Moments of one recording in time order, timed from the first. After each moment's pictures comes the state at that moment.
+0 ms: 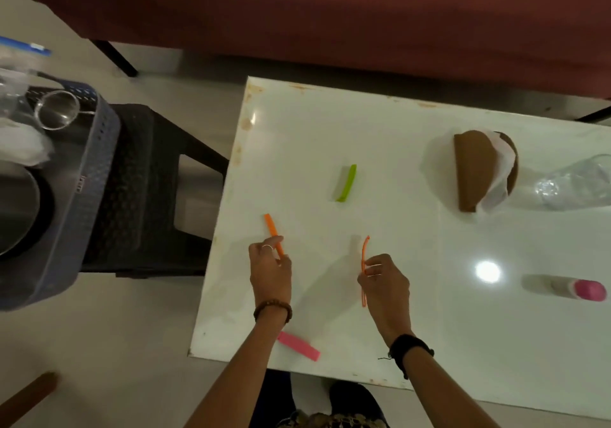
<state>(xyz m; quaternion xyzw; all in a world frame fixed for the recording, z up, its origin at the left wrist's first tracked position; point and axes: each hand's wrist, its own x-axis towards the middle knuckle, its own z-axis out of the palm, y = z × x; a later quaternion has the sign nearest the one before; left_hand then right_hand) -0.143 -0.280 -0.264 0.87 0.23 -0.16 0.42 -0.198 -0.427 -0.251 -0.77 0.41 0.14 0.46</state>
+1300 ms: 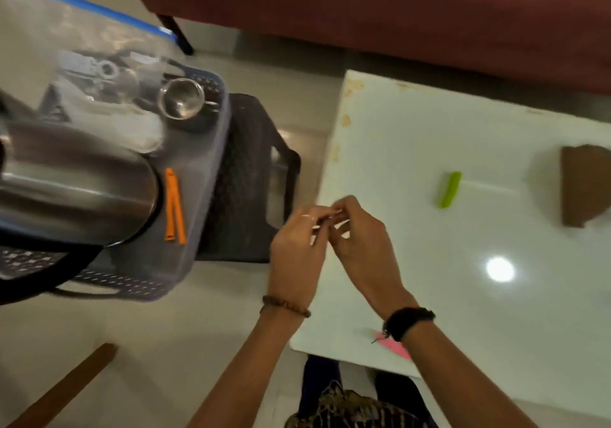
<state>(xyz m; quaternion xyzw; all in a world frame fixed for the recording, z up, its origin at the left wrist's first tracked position) -0.078 -0.129 -0.184 0.87 0.00 -0.04 0.49 -0.081 -0.230 -0.188 -0.88 0.09 0.11 0.45</state>
